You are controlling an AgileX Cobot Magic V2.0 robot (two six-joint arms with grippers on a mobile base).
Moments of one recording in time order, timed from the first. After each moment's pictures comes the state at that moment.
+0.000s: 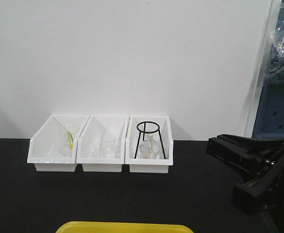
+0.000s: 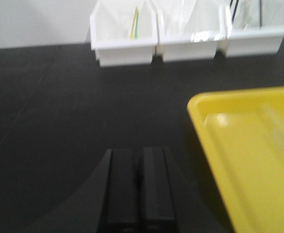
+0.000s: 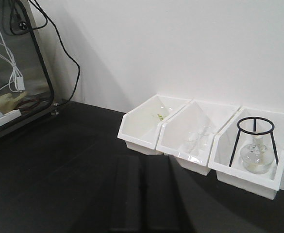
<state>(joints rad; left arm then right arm) -0.08 -0.01 0.03 0.10 0.26 -0.16 0.44 0.91 -0.83 1.16 0.25 -0.99</state>
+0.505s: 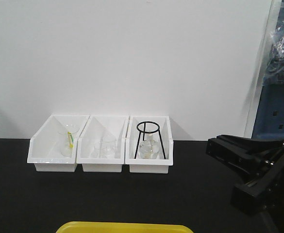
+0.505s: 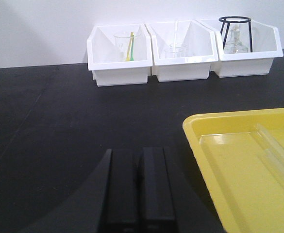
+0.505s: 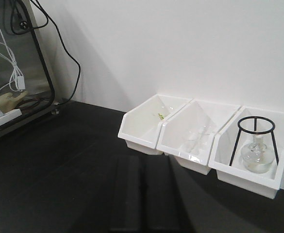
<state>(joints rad) -0.08 -0.01 0.03 0.07 0.23 -0.13 0.44 0.91 -0.83 1.16 0.25 -0.99</state>
